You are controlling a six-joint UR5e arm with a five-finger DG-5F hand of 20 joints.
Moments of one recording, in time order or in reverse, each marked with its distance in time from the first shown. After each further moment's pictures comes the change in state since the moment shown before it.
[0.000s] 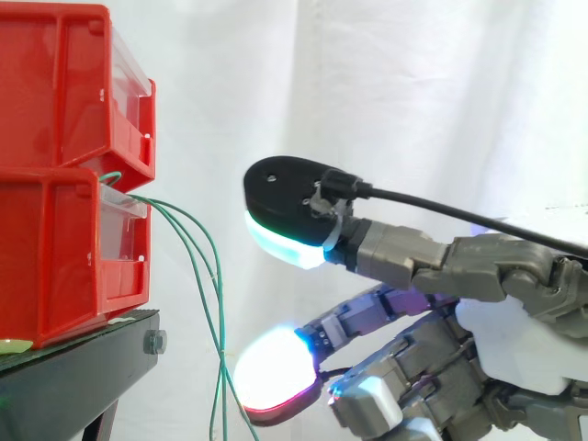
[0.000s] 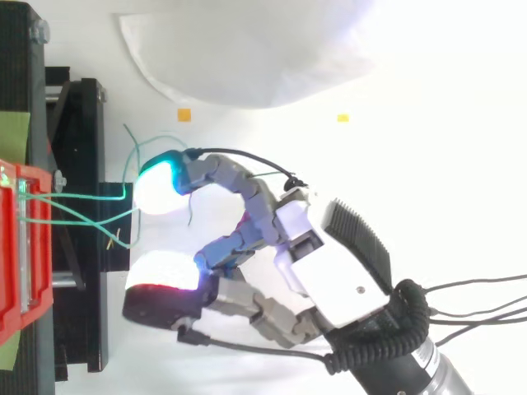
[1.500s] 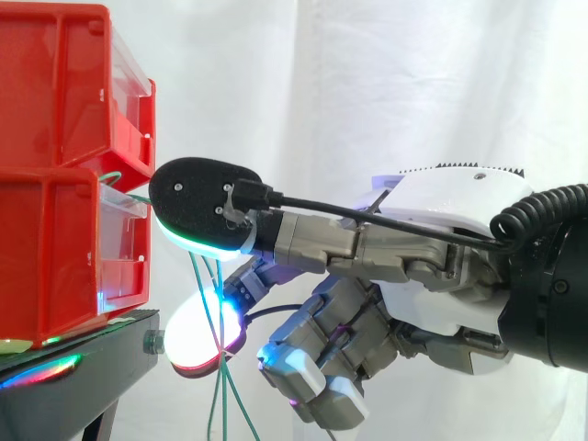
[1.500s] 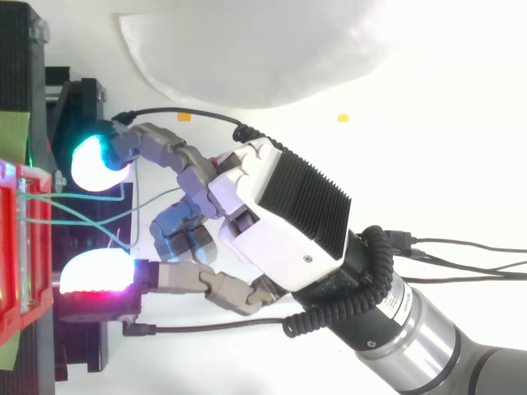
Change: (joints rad) arm -0.089 0.000 0.000 0.009 -0.297 -0.199
